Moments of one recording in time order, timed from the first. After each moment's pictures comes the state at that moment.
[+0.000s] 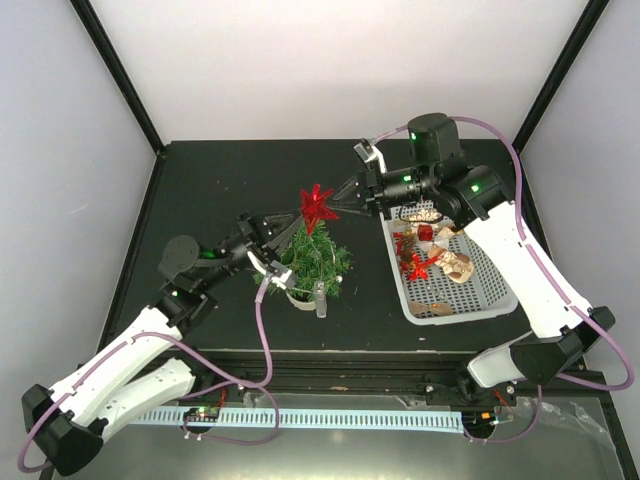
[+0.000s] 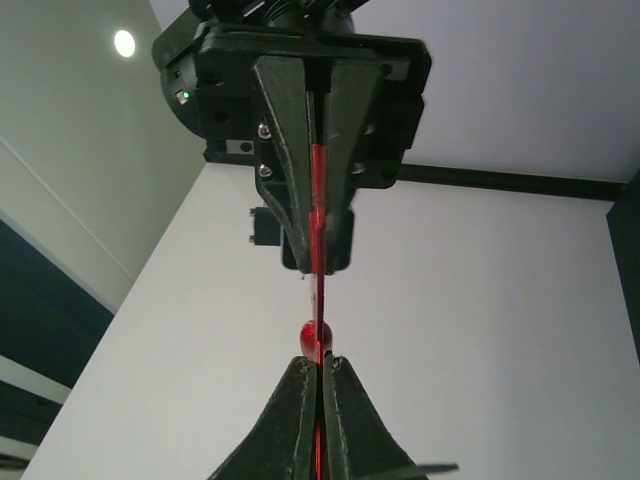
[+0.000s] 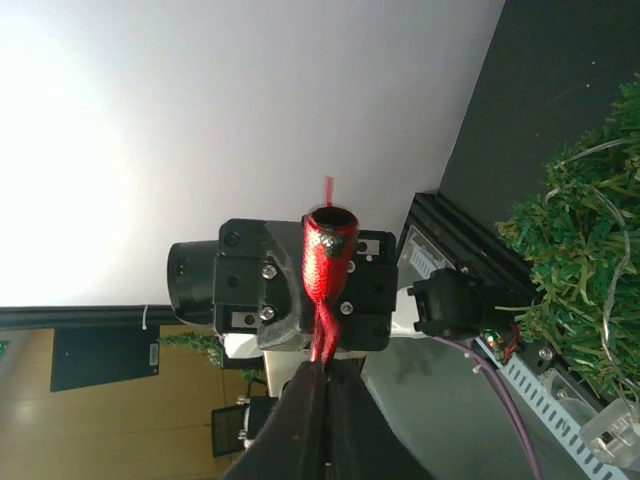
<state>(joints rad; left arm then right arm) -0.64 0.79 0.69 0.41 0.42 1.42 0.57 1.44 1.72 -0.79 -0.99 0.94</state>
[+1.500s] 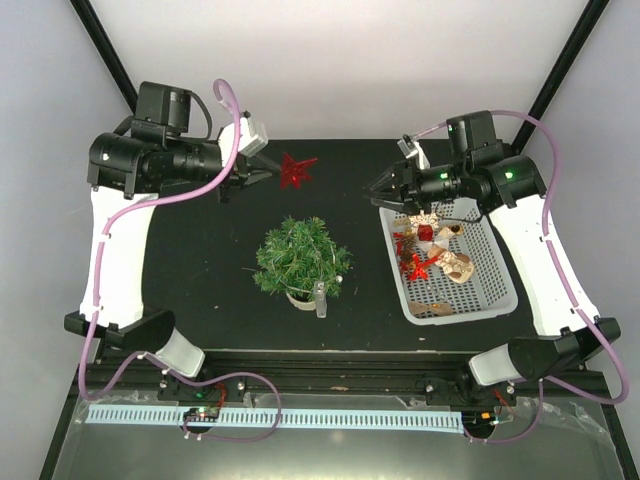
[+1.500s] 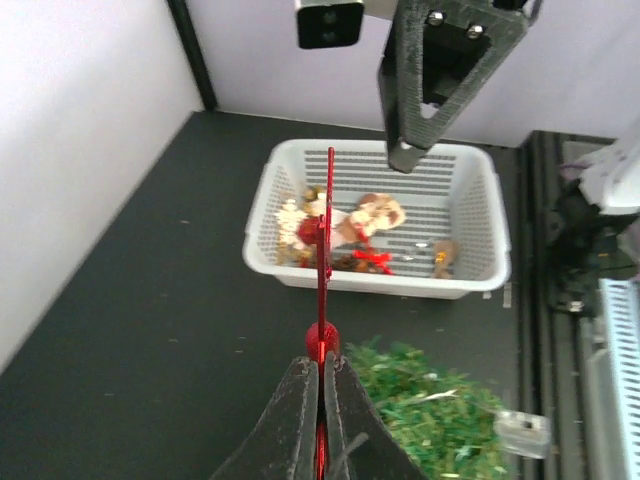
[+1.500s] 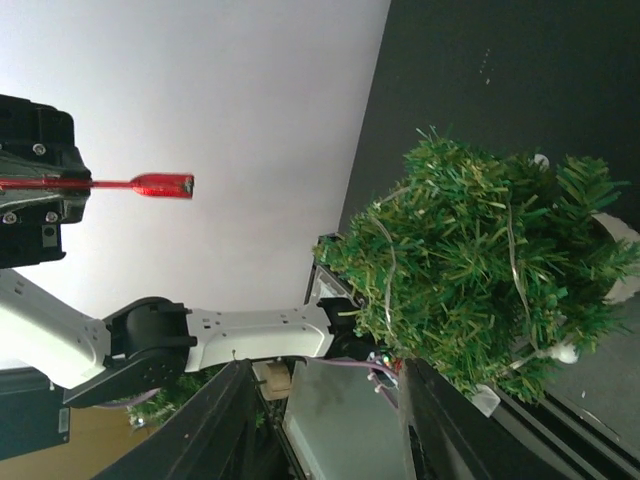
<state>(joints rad) -0.28 1.57 2.32 -1.46 0.82 0.68 0.34 1.45 1.79 -1.12 -0.94 0.62</state>
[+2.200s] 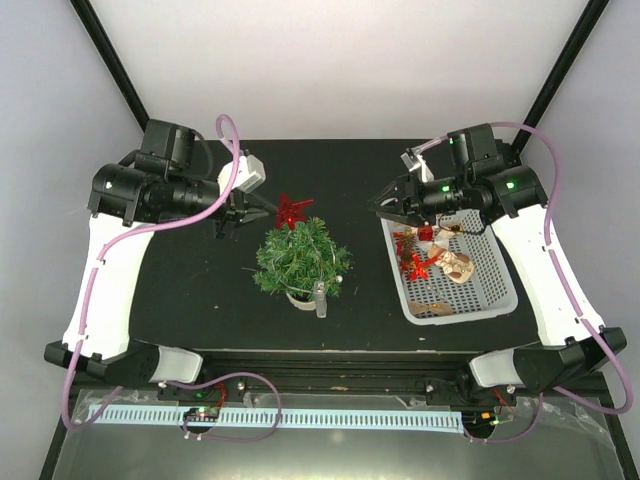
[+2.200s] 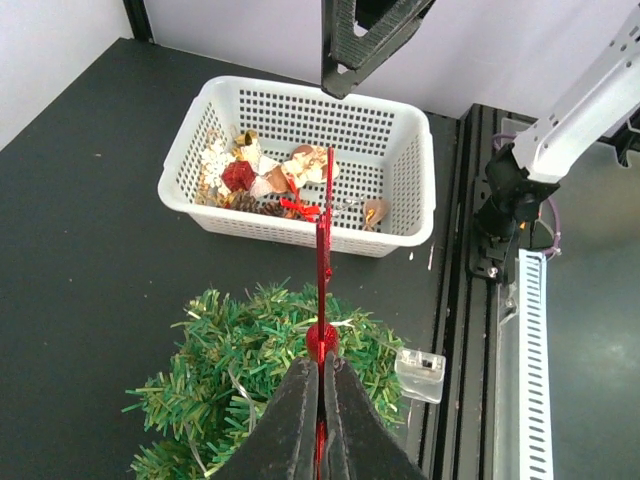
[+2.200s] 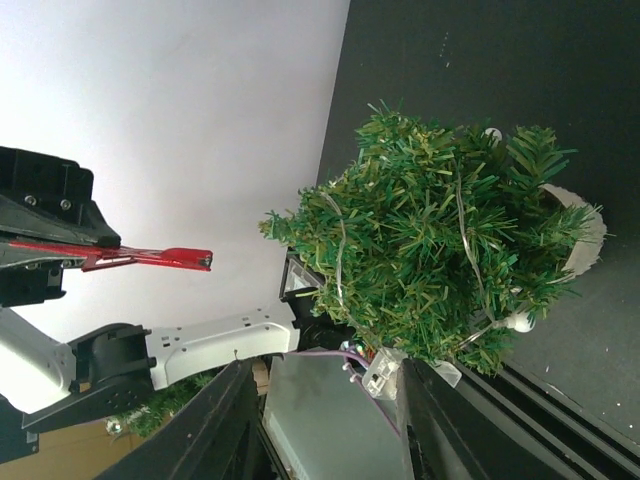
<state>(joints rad) -0.27 1.37 1.94 -1.46 0.88 0.63 0.34 1.38 1.69 -1.15 -0.90 0.58</state>
